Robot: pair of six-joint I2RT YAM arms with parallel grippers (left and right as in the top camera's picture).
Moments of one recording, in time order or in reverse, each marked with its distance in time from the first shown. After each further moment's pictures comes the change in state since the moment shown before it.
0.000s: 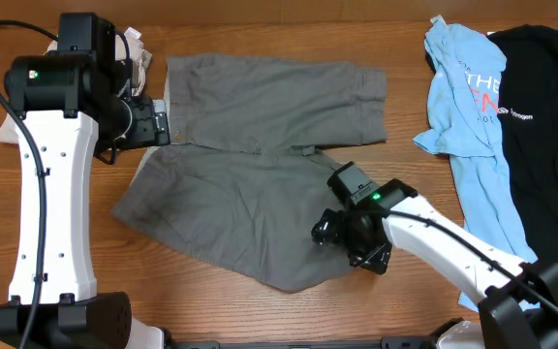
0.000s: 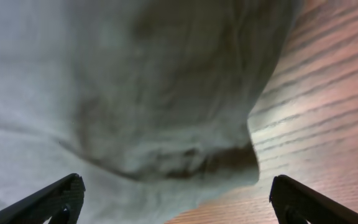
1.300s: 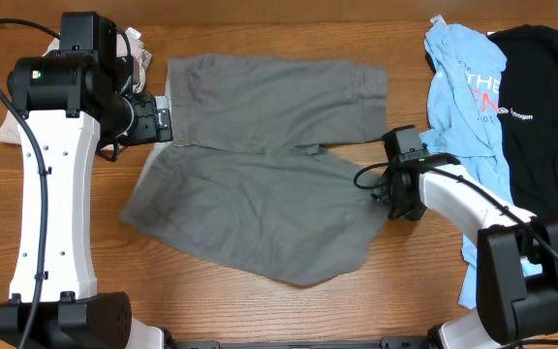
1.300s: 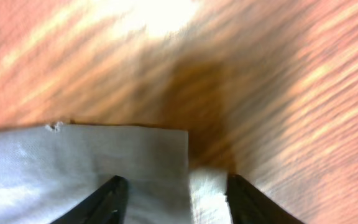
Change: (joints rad) left arm 0.000 0.000 -0.018 0.044 0.000 0.000; right arm -0.370 0.170 0.035 0.271 0.357 -0.203
